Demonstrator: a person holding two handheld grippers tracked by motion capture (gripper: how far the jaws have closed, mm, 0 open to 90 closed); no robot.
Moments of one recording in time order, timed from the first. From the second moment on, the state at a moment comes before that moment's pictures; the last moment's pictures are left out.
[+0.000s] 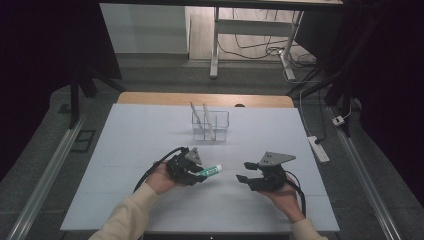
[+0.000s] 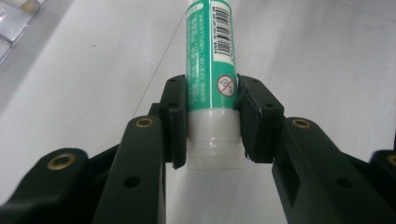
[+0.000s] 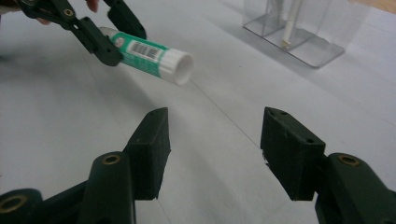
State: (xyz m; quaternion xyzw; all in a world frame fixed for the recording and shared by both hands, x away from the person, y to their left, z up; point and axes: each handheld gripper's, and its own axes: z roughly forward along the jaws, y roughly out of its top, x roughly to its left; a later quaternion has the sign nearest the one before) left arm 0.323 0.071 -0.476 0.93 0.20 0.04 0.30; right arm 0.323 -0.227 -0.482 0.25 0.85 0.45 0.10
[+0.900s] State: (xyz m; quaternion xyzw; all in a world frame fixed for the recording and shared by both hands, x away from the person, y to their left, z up) left arm 0.319 0.059 -0.485 0.94 0.18 0.02 0.28; right arm 0.314 -0.168 -0.483 0.14 0.91 0.38 0.10
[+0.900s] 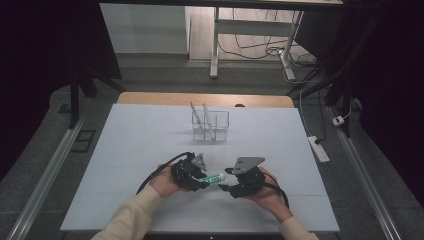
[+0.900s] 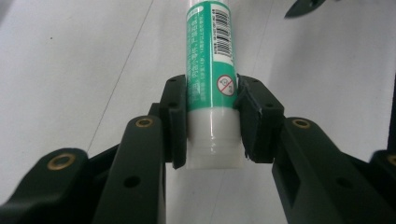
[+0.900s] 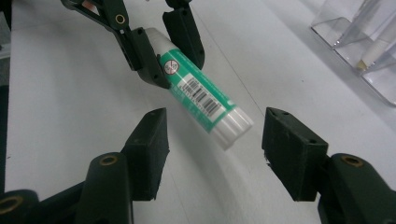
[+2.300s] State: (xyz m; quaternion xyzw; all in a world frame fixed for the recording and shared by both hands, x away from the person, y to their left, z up) left arm 0.314 0.063 -0.474 0.92 0.17 0.03 0.34; right arm 0.304 -0.146 -0.499 0.01 0.95 0.30 0.13
